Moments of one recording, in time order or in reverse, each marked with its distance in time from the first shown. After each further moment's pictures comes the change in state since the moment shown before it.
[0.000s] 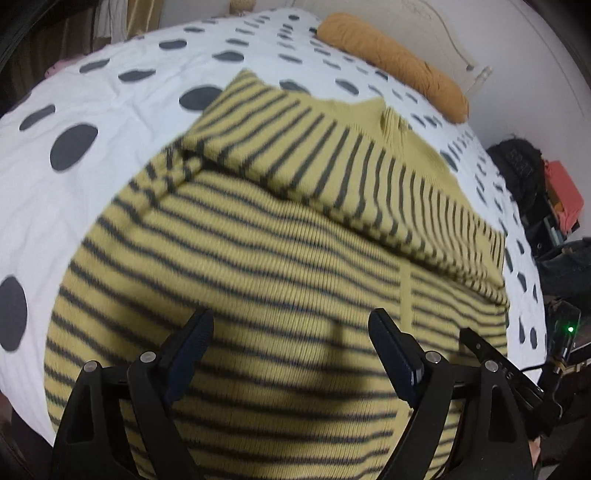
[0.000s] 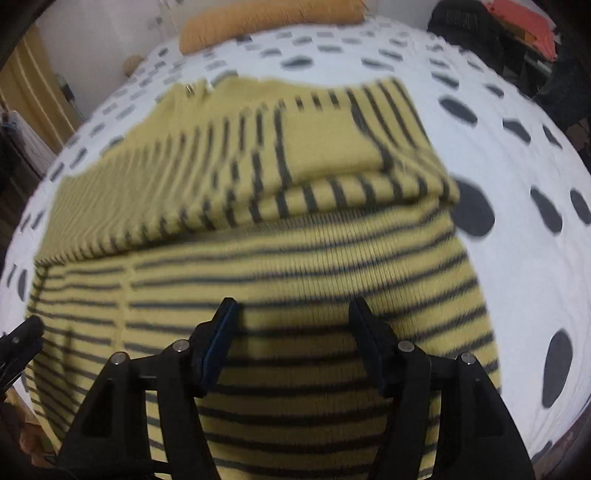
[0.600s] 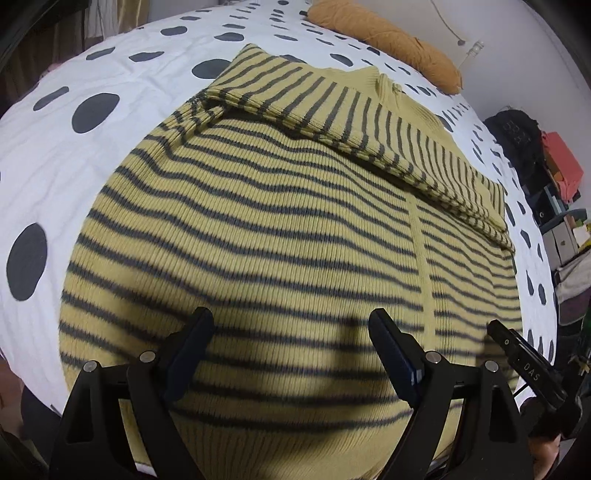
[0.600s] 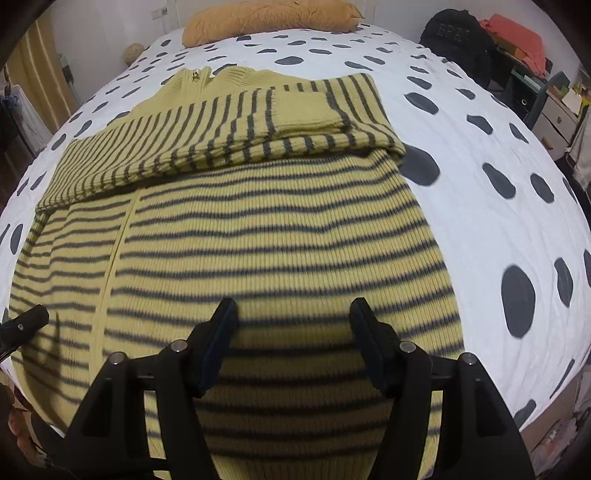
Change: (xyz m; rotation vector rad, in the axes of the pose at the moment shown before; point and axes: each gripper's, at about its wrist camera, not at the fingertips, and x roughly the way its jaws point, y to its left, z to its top) left arm -0.028 0.017 -0.059 0.077 0.043 0.016; right arm -0.052 -0.006 -0.059 -0.049 -0.031 -0.071
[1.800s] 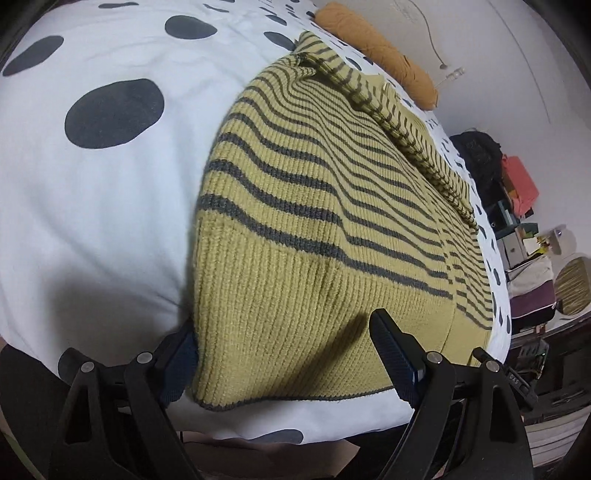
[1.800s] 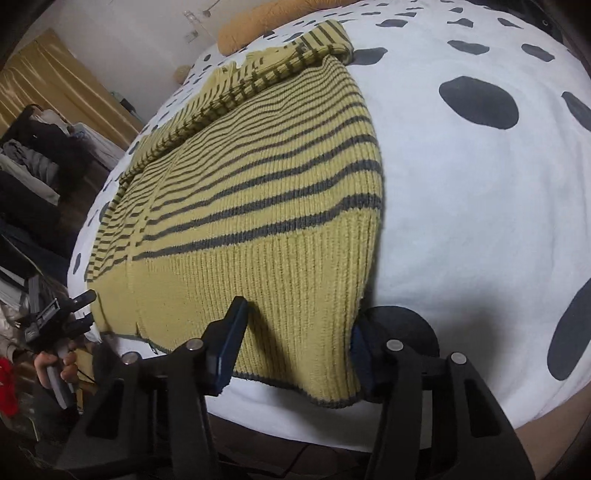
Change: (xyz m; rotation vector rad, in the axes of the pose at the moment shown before) left arm -0.037 0.137 -0.091 -0.096 0.013 -0.255; right arm -0.012 -0.110 -0.117 0.096 0.037 0.459
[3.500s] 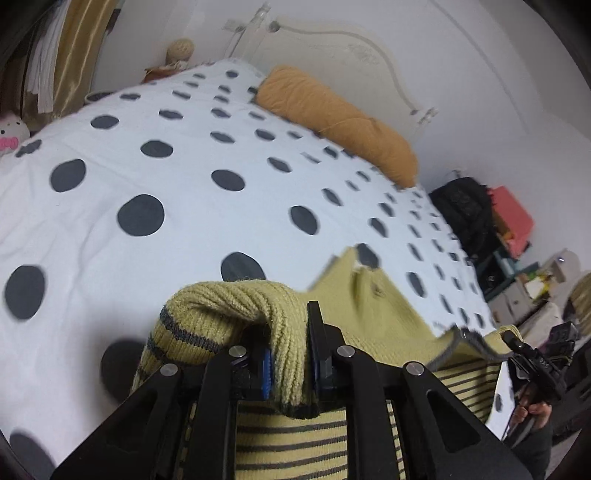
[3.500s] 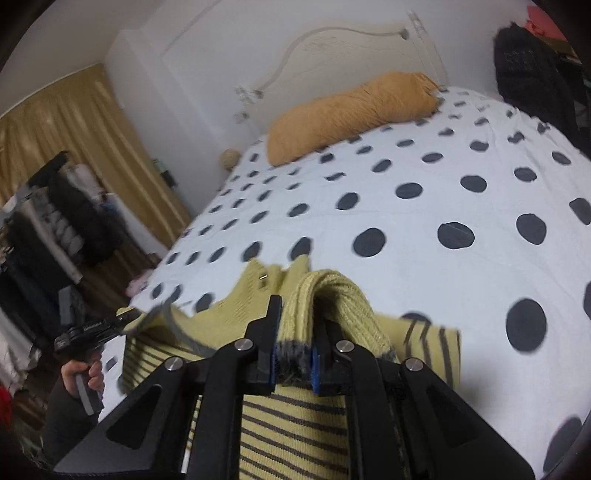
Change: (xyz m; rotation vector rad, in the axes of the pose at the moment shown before) left arm 0.122 -0.132 0.397 0.161 -0.239 0.000; right arm 0.060 0.052 0.370 -0.120 -0.314 0.114
